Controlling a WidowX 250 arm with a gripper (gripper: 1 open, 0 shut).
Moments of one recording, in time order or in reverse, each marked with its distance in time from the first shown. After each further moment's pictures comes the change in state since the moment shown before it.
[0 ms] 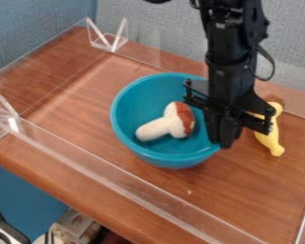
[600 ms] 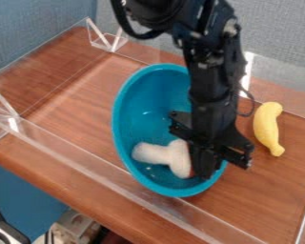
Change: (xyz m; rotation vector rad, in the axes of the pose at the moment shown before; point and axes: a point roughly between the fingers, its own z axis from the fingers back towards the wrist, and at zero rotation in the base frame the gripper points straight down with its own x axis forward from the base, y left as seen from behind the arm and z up) arm -0.022 0.009 -0.030 -0.012 0.042 -0.036
